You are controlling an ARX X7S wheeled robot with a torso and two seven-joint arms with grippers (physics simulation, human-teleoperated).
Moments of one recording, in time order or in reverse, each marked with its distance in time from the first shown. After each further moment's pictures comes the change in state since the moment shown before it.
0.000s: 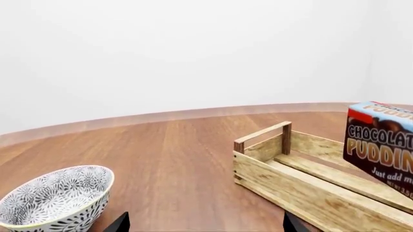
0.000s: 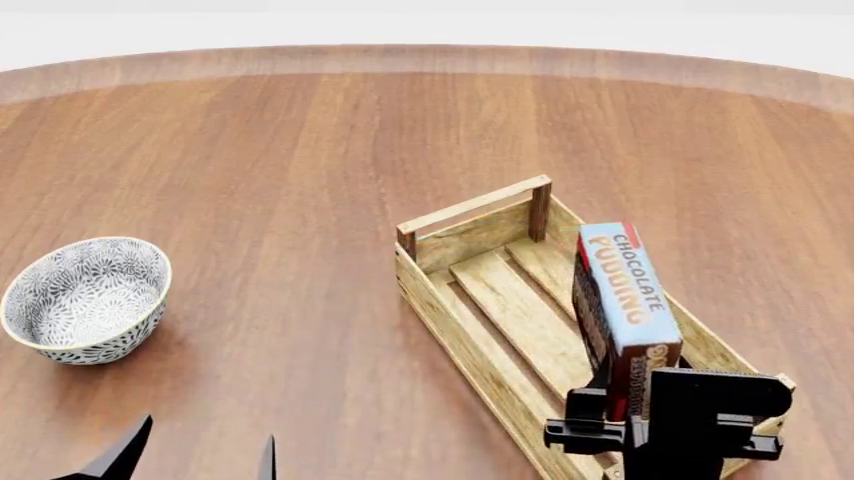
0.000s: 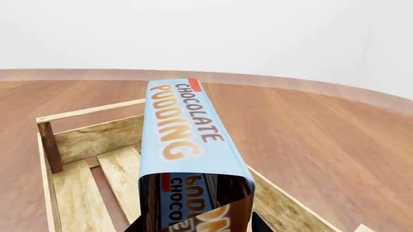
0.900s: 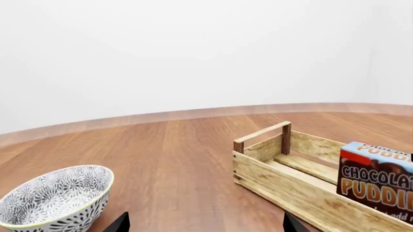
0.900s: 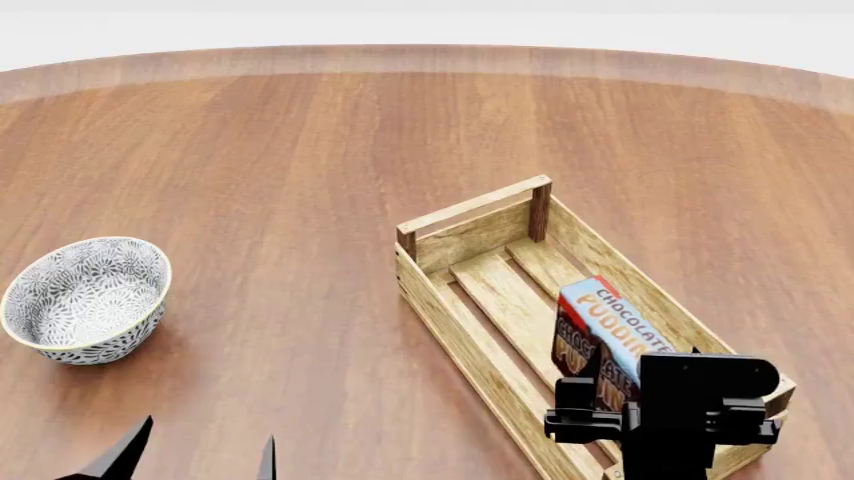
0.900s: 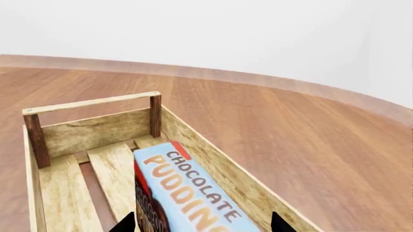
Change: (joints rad) left arm -0.005 -0.013 0.016 0.002 -0.014 0.003 -0.015; right arm 0.063 -0.062 0.015 0.147 -0.050 0.012 -0.035
